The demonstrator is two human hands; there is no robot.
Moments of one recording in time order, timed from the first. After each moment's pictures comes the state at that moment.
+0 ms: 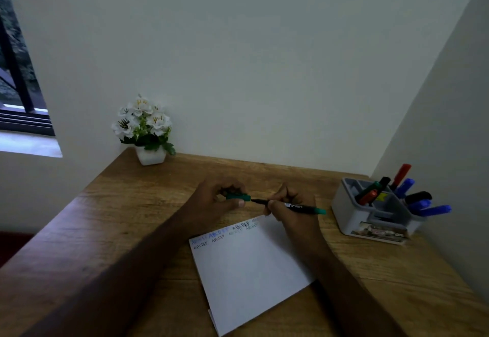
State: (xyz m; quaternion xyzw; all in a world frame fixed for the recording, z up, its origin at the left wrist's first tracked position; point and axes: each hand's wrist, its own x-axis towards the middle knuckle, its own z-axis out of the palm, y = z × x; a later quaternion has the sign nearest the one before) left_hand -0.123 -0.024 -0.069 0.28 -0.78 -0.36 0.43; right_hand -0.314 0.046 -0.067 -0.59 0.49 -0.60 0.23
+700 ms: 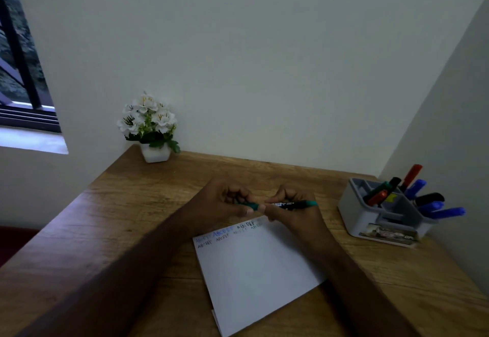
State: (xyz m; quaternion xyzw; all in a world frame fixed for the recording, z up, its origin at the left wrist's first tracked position) left_hand -0.121 -0.020 -0.067 0.25 -0.75 -0.47 0.39; right_hand -0.318 0.042 -0.065 -0.61 0.43 -0.57 0.34
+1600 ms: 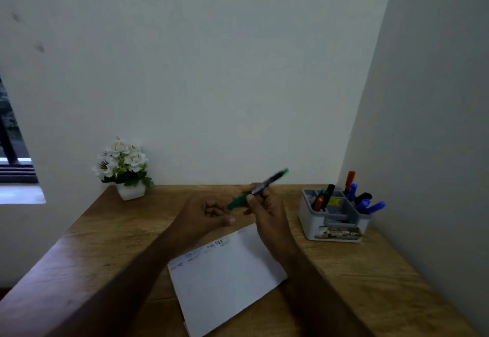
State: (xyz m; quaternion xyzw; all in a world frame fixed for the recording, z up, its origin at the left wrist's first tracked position) left_hand -0.150 0.008 -0.029 0.34 -0.74 -0.43 0.39; right_hand -0.320 0.059 -0.039 -0.55 0.44 -0.65 0.29
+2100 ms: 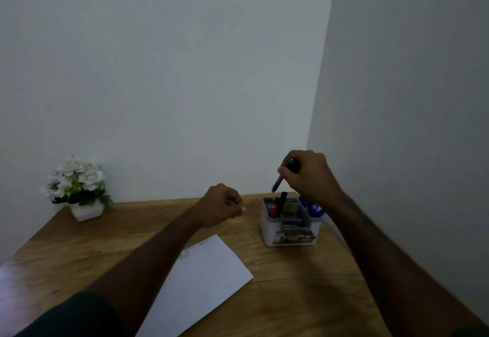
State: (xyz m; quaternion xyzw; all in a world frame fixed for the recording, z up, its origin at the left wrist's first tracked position) left_hand -0.264 -0.005 0.012 0.27 -0.87 -0.29 0.28; right_hand -0.474 0.111 0.086 -0.62 0.67 -0.40 -0.11
